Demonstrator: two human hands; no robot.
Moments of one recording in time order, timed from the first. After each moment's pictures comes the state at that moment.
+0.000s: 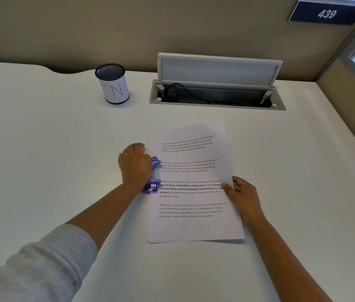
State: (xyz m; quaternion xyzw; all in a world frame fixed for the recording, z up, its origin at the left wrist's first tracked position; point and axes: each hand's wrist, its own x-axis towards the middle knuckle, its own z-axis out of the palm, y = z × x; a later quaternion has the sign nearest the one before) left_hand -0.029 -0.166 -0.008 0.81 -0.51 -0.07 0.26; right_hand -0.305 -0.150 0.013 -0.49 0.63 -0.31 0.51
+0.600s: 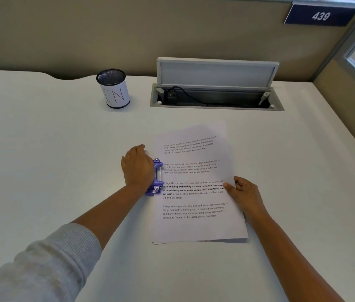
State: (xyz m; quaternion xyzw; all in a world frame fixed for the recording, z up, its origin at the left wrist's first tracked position) left_hand -0.030 -0.165 -0.004 0.82 -0.52 -0.06 0.24; right_hand -0.305 -0.151 0.016 -0.46 0.62 -0.33 0.54
